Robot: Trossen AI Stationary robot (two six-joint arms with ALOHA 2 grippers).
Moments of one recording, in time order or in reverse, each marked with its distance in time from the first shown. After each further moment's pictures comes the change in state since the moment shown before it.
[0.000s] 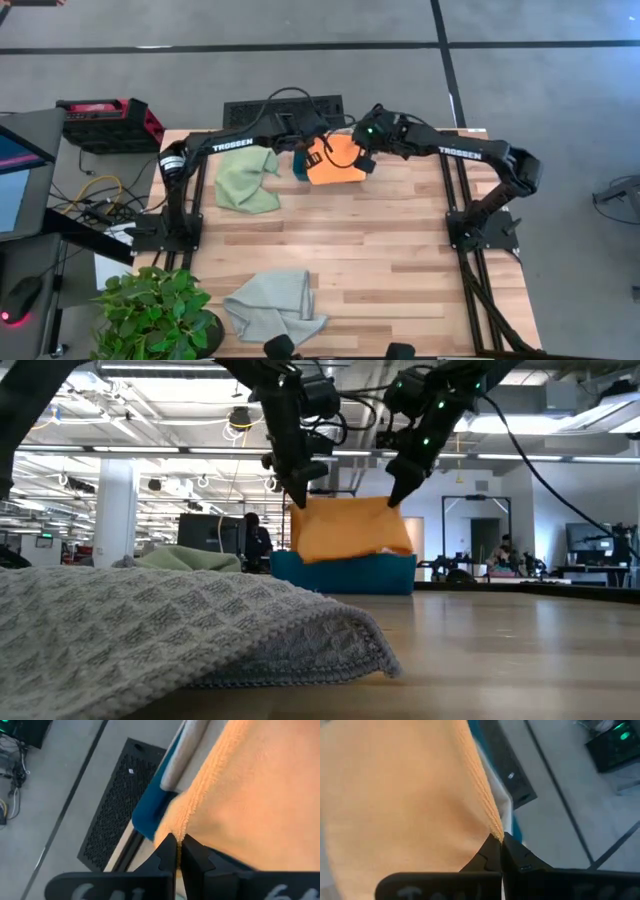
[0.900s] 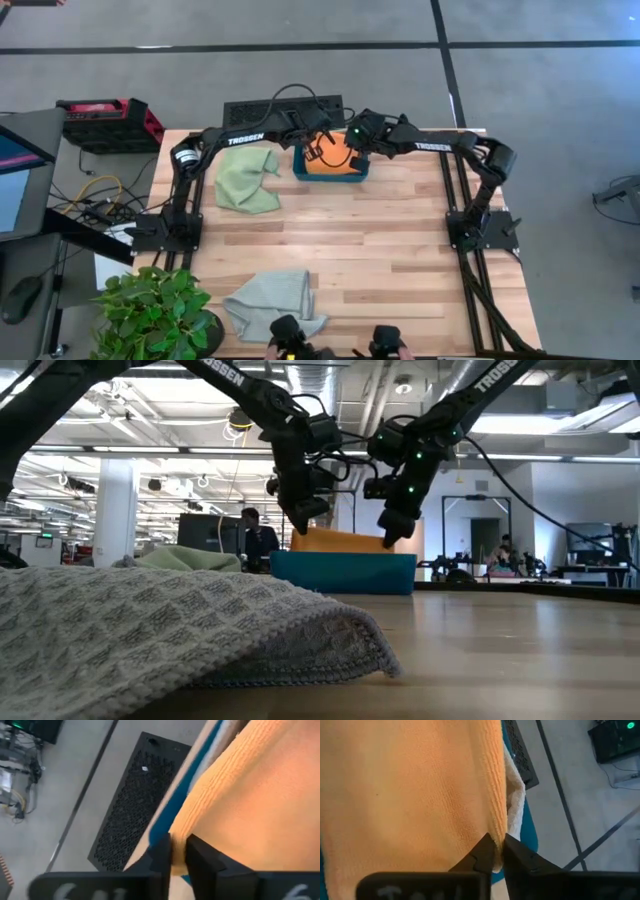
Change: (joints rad) left arm 0.075 0.123 0.000 0.158 -0.033 0.083; right arm -0.065 0.212 -0.005 0.152 0.019 -0.111
